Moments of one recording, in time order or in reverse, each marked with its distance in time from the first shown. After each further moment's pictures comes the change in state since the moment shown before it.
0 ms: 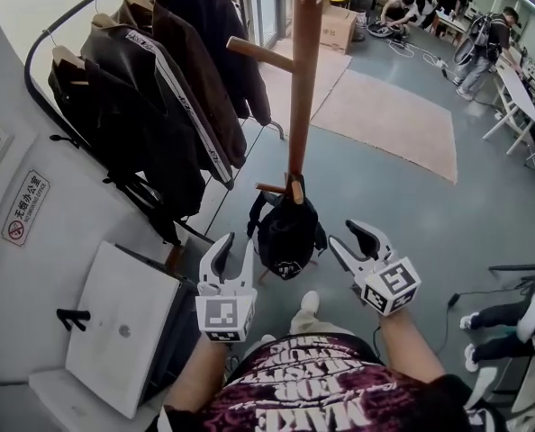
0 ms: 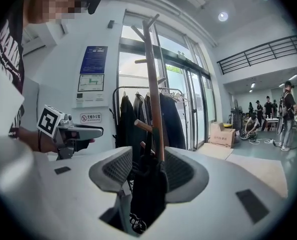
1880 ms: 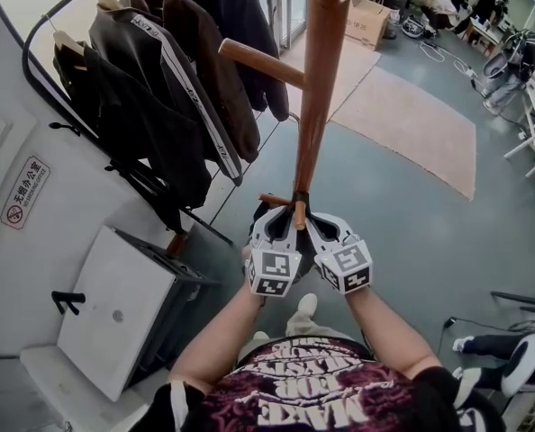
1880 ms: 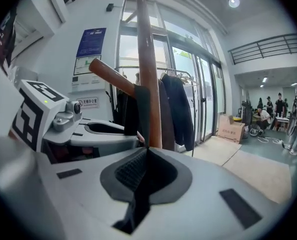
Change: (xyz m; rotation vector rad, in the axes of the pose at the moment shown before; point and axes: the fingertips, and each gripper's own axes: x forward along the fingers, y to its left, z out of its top) left arm 0.171 -0.047 -0.072 0.072 0.160 -0.038; right arm 0.140 -0.031 -0.054 -0.043 0.129 0.084
